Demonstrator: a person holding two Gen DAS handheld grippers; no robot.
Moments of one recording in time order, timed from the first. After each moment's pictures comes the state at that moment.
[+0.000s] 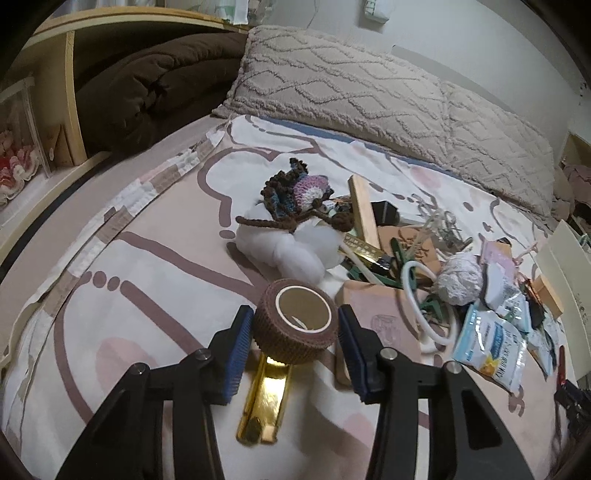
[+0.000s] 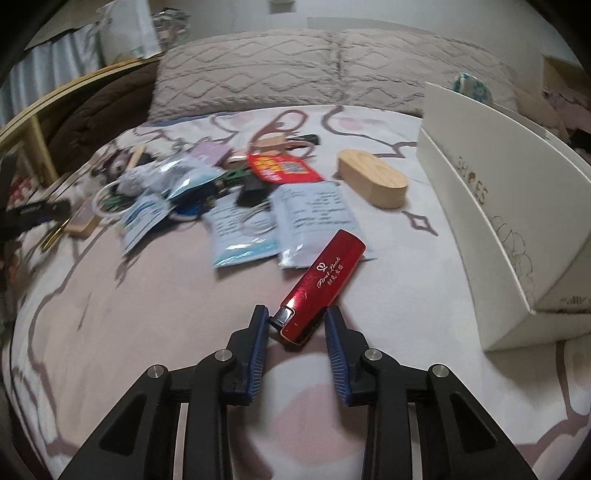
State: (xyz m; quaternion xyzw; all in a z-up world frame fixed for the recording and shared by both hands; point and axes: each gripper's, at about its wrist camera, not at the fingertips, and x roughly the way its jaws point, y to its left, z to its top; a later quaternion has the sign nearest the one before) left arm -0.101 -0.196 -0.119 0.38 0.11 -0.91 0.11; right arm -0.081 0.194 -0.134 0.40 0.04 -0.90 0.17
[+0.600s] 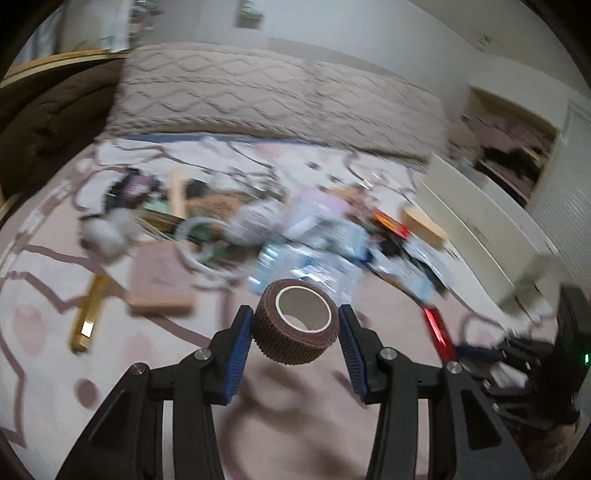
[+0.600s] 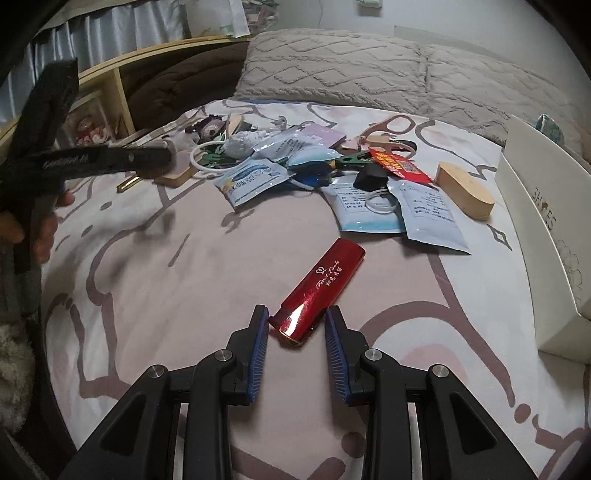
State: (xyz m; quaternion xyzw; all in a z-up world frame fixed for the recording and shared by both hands) left arm -0.053 -0.051 -0.101 0.38 0.06 -0.92 -0.08; right arm -0.042 0.159 -0.132 0.39 0.09 -0.87 0.29
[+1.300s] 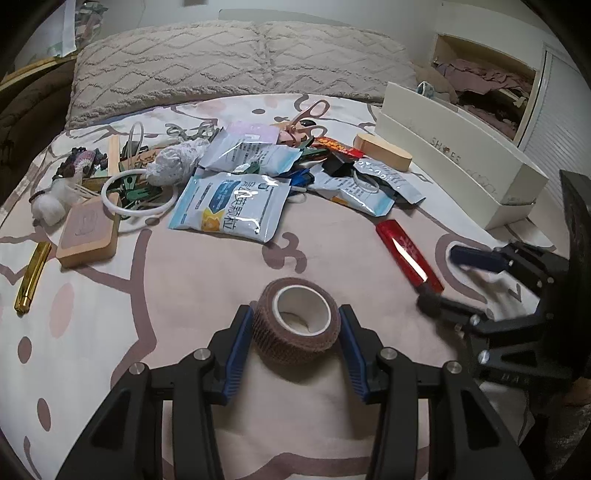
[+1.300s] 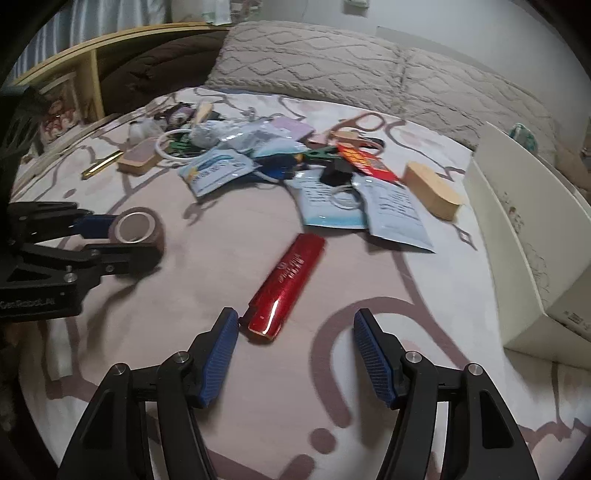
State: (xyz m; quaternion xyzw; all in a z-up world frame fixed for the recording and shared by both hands) left arm -0.042 0.002 -0.143 0.43 0.00 -0.89 -0.11; right arm -0.046 0.162 -0.133 0.39 0.14 -0.88 0.21
